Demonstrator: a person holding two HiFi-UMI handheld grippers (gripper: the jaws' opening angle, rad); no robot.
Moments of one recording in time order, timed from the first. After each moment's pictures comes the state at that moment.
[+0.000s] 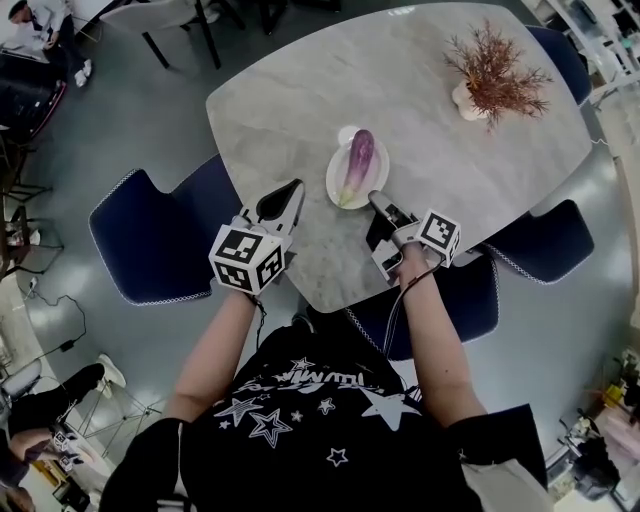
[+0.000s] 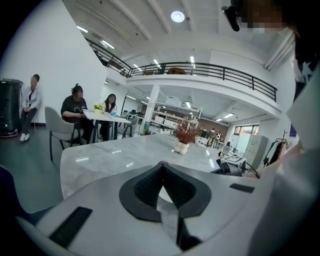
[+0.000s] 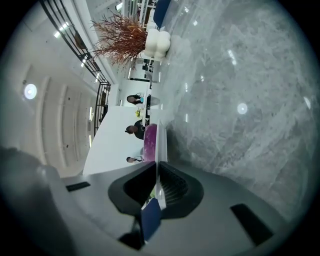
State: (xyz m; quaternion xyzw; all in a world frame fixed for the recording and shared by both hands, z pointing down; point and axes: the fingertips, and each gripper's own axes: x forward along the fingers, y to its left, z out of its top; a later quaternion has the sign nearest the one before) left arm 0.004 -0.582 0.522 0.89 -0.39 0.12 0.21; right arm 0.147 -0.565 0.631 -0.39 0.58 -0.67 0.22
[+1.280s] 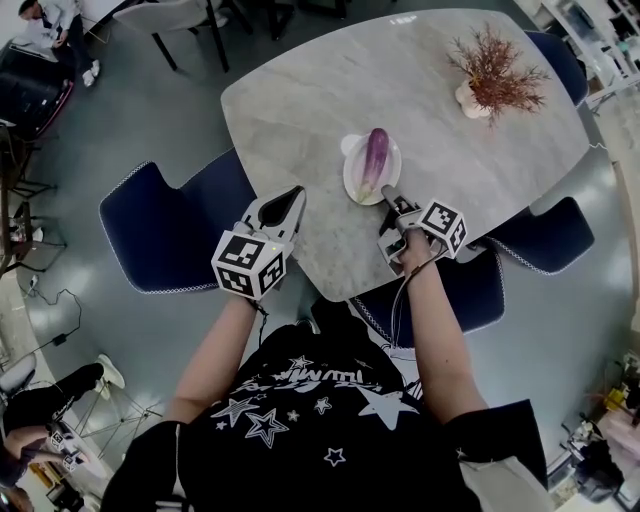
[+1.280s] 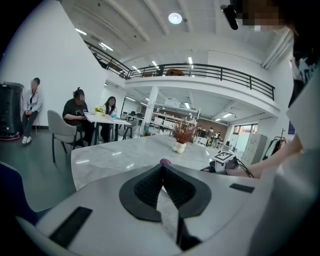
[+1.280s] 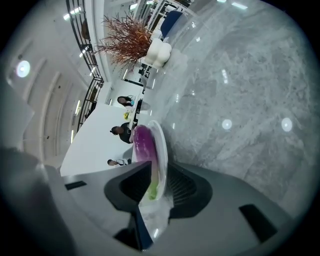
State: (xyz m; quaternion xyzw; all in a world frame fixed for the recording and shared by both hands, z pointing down) left arm -0.021 -0.538 0.508 0.89 -0.39 0.11 0.19; right arm 0.162 -0.549 0.650 -0.49 0.56 -0.65 0.16
